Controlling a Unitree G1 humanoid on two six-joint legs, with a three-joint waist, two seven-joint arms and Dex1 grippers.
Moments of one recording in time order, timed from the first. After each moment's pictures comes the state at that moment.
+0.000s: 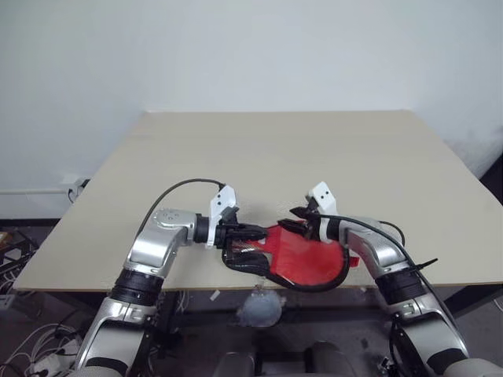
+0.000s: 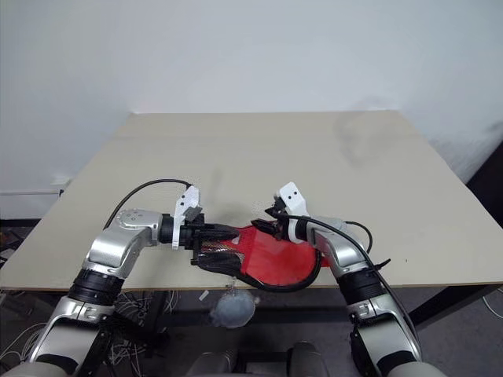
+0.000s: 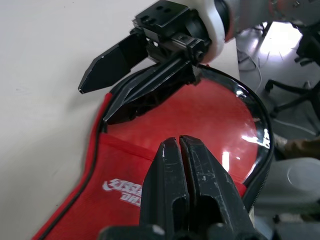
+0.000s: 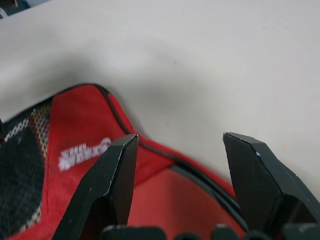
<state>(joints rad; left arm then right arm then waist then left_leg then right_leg) -0.47 0.51 -0.17 0.09 -0.25 0.52 -1.25 -0.51 -0.28 0.20 0.23 0.23 0.55 0.72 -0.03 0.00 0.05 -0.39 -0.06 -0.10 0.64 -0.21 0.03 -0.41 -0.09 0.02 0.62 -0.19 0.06</state>
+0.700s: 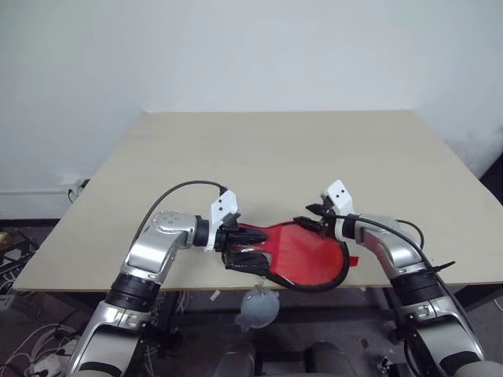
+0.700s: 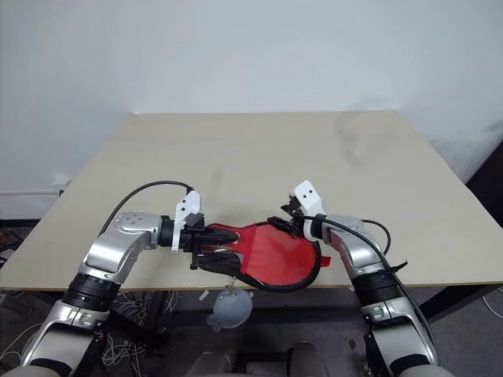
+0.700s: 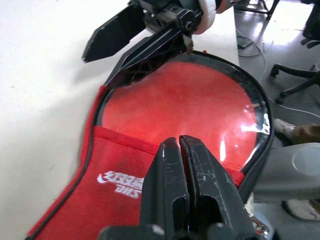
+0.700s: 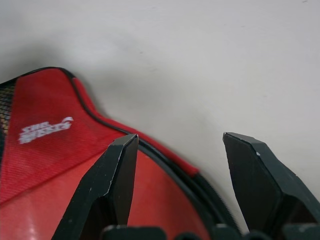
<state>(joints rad) -0.45 0.52 -0.18 0.08 -0.25 0.47 -1.20 -0.50 -0.36 0.16 0.20 0.21 0.52 0.72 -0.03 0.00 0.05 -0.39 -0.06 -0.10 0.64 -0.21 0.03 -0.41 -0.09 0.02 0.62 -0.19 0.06</state>
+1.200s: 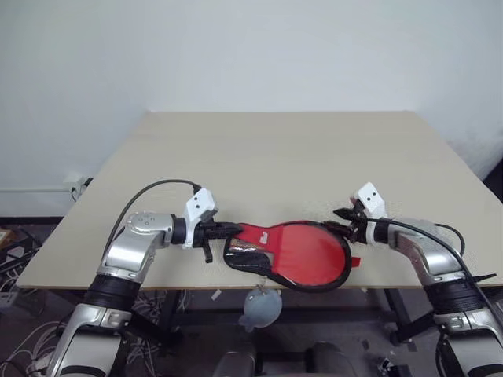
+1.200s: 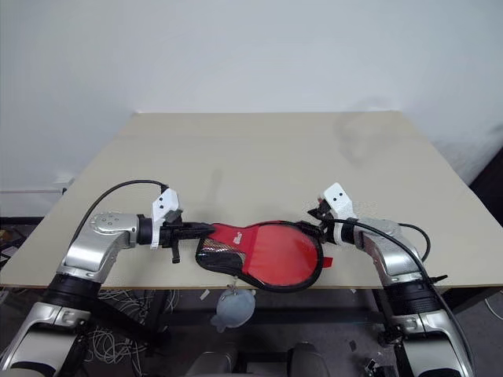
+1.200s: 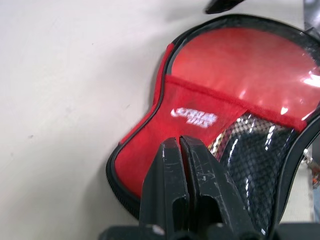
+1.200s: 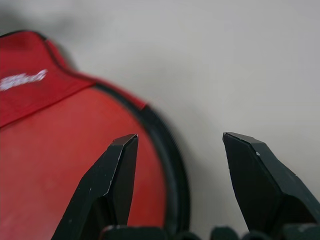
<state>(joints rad) -0.42 0.62 -0.14 0.18 -0.24 0.38 -1.15 -0.40 -0.54 0.09 0.10 0.26 0.66 0.83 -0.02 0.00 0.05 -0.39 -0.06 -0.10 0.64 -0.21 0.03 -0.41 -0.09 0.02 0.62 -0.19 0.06</state>
